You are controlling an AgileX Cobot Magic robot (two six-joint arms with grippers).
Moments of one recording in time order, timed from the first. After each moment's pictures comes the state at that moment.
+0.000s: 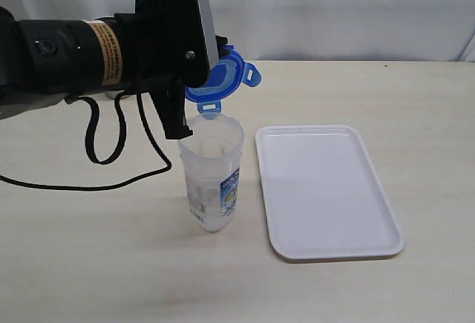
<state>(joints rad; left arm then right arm) -0.65 1.48 -0.93 0.81 -0.13 0.27 0.03 0.00 0.00 0.03 0.35 -0.09</state>
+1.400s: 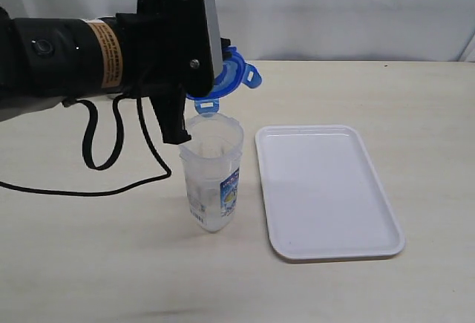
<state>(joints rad) -0.69 1.45 -0.93 0.81 -0.07 0.31 0.03 0.00 0.00 0.03 0.35 -0.09</state>
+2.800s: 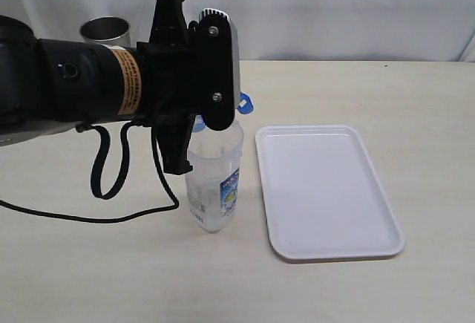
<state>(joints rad) -0.80 1.45 -0.93 0.78 0.12 0.31 0.03 0.00 0.00 0.03 0.35 -0.09</state>
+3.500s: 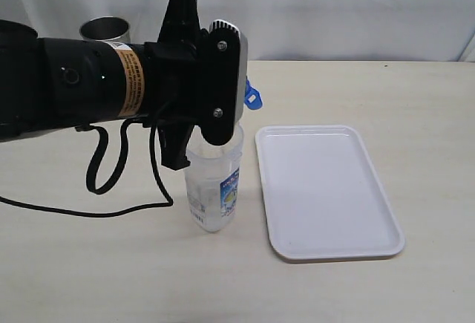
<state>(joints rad) -0.80 1.45 -0.93 0.94 0.07 0.32 0.03 0.00 0.00 0.03 0.35 -0.09</state>
